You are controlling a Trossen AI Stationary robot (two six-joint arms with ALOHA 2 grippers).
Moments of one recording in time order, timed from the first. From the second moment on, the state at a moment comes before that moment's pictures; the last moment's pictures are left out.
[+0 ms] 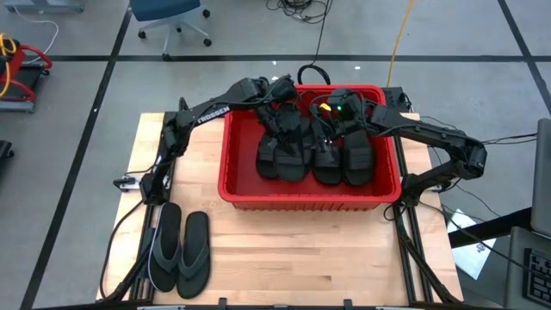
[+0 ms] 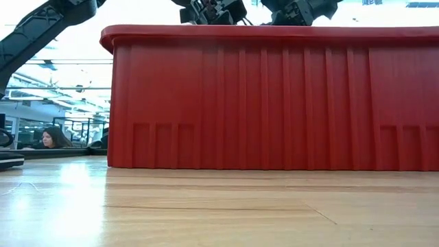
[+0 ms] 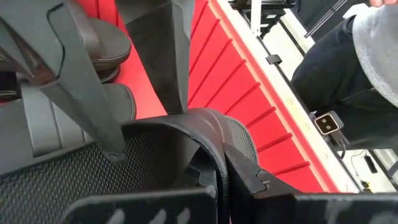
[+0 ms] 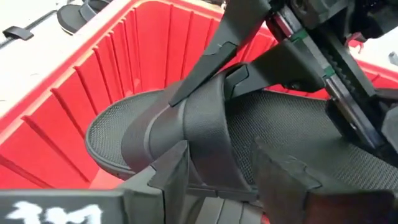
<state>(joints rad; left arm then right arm) 0.41 2.16 2.31 -1.26 0.86 0.56 -0.45 1.39 1.22 -0.46 -0.50 -0.57</state>
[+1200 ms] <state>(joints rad) 0.39 2.16 2.29 -1.23 0.76 0.46 -0.40 1.38 1.24 -0.53 -0.48 -0.65</state>
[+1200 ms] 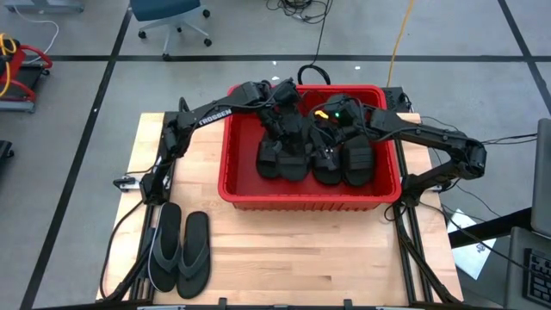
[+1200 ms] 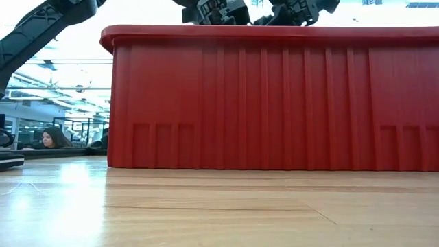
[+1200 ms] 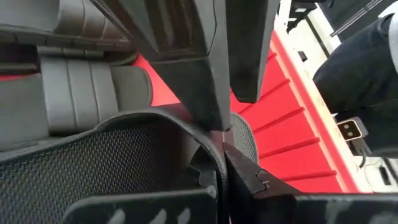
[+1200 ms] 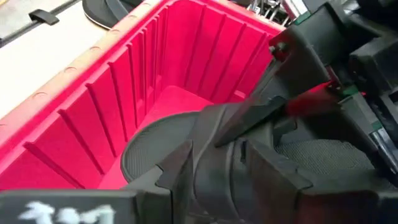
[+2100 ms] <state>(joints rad) 0.39 2.16 2.29 -1.29 0.78 0.51 -0.40 1.35 1.24 -0.54 -0.36 -0.64</state>
